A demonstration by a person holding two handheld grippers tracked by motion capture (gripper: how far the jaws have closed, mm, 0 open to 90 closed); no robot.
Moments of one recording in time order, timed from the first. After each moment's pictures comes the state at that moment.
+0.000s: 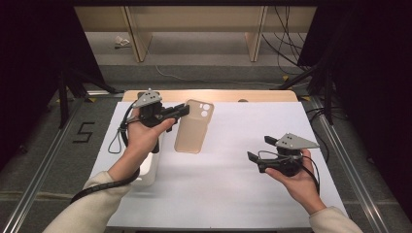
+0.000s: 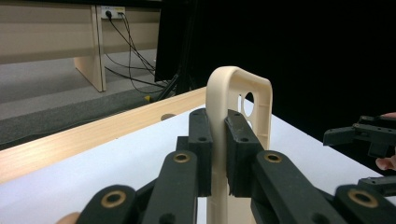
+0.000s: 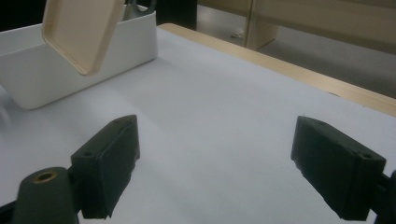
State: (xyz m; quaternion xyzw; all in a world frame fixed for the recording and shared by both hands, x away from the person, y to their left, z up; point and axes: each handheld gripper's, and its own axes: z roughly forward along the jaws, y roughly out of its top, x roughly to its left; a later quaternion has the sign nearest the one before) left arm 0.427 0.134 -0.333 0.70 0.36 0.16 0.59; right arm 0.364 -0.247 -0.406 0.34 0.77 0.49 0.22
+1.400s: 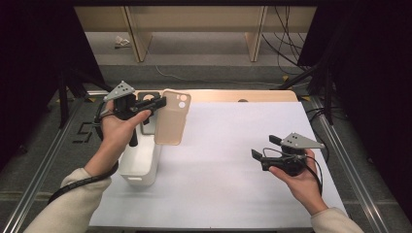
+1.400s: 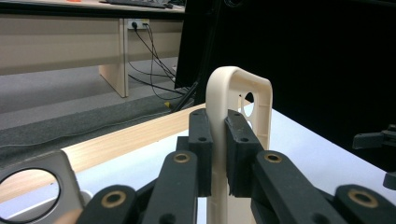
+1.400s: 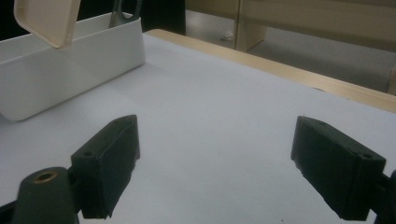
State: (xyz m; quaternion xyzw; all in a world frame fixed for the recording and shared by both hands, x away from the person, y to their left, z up) left arm 0.434 0.191 -0.320 0.69 0.38 0.19 0.59; right arm 0.365 -0.256 -0.407 0.37 0.75 0.50 0.23
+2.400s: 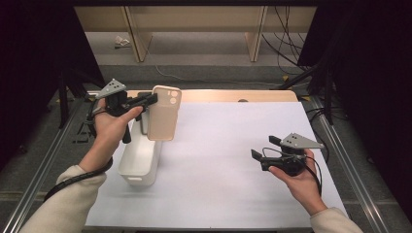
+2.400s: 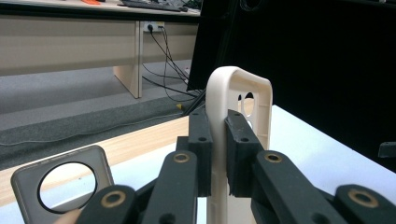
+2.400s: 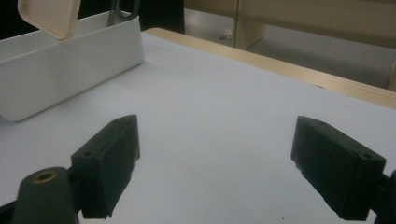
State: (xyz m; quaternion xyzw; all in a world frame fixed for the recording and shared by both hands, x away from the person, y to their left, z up) left arm 0.445 0.211 -0.322 0.68 0.40 0.20 0.59; right arm 0.365 -0.256 -0.409 0.37 0.75 0.50 0.22
